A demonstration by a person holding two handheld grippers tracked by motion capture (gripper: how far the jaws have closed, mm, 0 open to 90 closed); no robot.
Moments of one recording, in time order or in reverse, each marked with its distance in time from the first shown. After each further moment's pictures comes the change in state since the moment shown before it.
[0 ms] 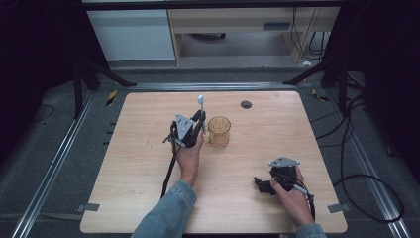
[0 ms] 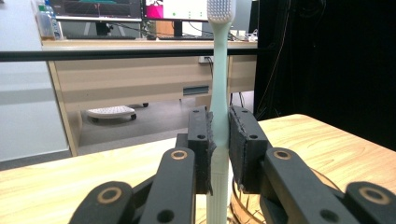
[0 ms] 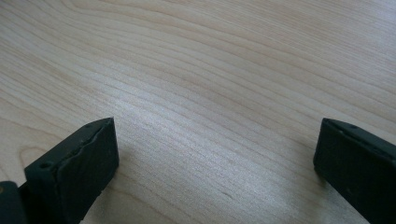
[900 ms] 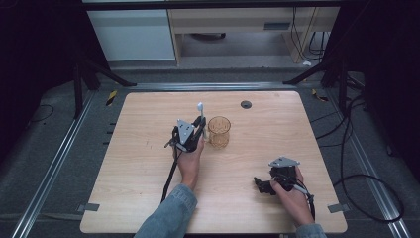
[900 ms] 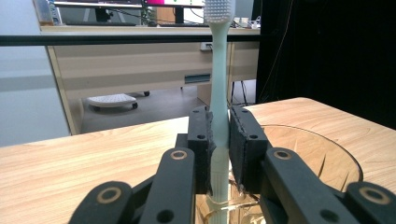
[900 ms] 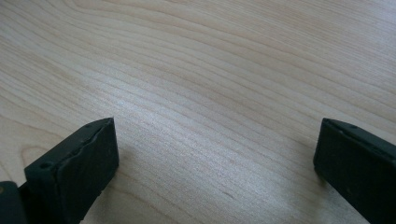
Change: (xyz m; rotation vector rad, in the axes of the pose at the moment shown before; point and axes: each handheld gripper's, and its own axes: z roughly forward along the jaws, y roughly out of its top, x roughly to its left) left arm -0.001 -0.021 0.000 0.042 0.007 0.002; right arm 0.000 0.000 0.000 -0.001 0.006 -0.003
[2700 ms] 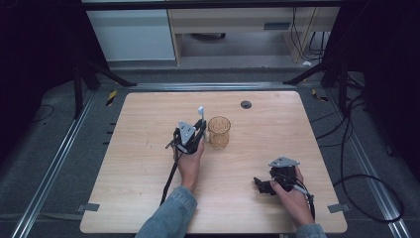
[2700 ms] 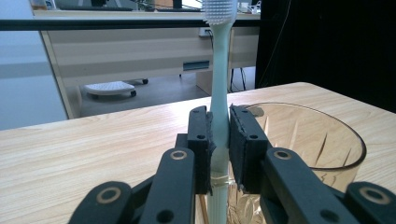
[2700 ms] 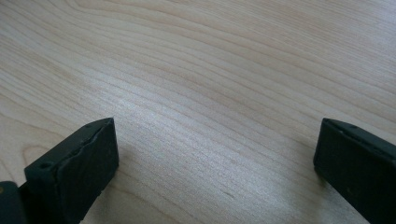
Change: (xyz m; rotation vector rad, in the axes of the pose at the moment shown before) left arm -0.002 -0.008 0.001 0.056 -0.005 0.004; right arm 0.000 0.000 0.000 0.001 0.002 0.000
